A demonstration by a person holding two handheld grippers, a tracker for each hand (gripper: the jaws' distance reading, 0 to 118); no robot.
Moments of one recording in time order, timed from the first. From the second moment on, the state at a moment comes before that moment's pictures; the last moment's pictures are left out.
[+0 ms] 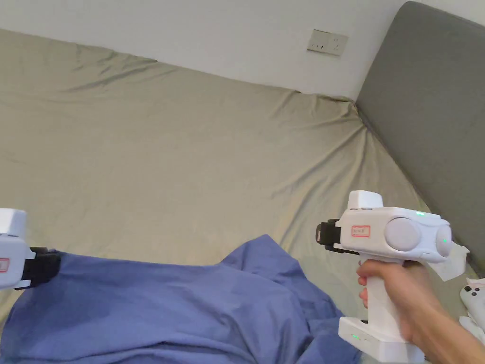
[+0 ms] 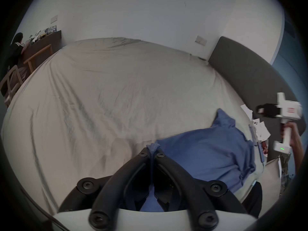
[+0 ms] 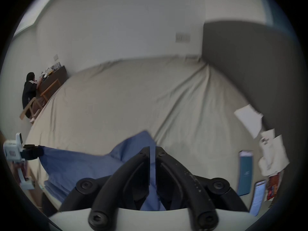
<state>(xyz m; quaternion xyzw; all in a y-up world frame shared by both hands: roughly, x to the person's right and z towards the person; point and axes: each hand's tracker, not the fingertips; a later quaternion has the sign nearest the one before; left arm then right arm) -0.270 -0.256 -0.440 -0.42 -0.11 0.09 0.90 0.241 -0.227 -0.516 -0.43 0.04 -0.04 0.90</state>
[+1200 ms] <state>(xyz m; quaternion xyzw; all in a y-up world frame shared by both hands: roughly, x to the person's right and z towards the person) -0.359 -0.101 -0.365 -0.25 -0.04 0.10 0.96 0.266 -0.088 -0.429 -0.31 0.06 0.00 0.95</state>
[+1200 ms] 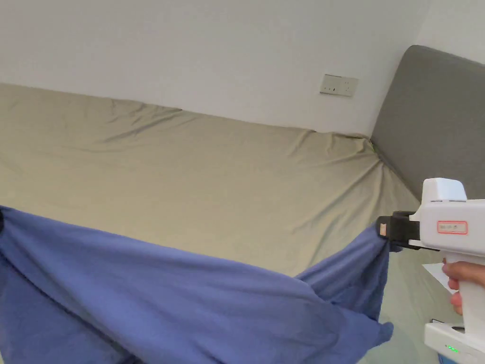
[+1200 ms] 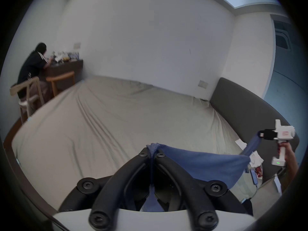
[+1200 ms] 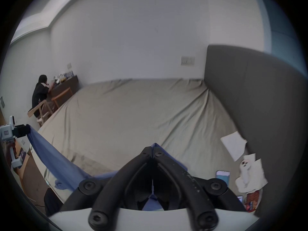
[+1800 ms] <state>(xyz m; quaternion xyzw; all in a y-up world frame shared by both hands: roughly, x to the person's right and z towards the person) -0.455 0.000 -0.337 -0.15 0.06 0.12 0.98 0.333 0.047 -0.312 -0.11 -0.10 0.00 0.99</state>
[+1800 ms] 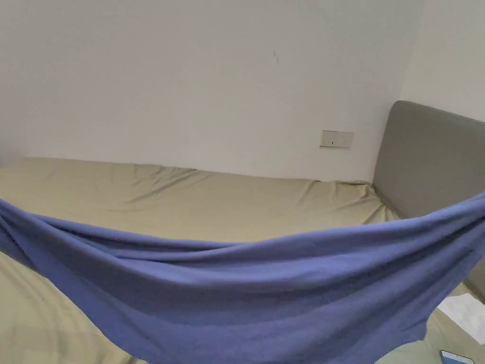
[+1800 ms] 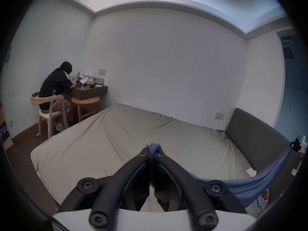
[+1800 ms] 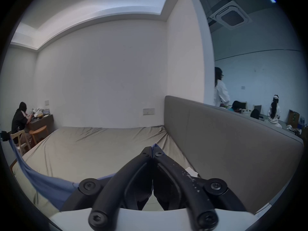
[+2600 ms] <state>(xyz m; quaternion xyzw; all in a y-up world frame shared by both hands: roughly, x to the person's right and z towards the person) -0.441 0.039 -0.455 -0.16 0.10 0.05 0.98 0.316 0.059 -0.436 -0.12 -0.15 0.05 0.98</state>
